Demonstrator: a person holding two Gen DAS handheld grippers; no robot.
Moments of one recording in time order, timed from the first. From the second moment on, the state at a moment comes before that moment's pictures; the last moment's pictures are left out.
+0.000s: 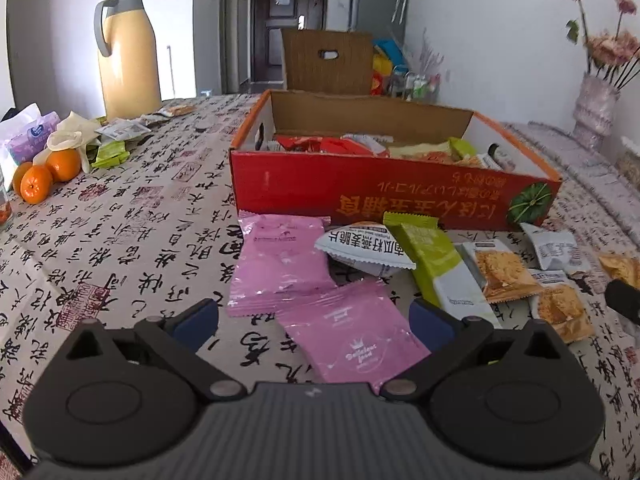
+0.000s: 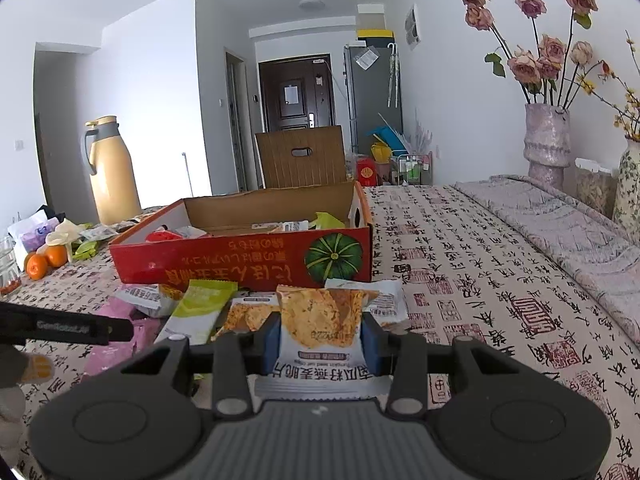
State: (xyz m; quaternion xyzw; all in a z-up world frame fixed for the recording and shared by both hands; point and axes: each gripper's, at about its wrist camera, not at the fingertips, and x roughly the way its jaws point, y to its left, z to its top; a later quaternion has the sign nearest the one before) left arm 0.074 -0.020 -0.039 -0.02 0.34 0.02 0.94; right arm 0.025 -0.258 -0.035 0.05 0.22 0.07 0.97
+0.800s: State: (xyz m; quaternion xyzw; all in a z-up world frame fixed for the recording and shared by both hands) left arm 0.084 -0.035 -0.057 -0.01 0.39 0.05 0.92; right arm 0.017 -0.261 -0.045 0.06 0.24 0.08 0.97
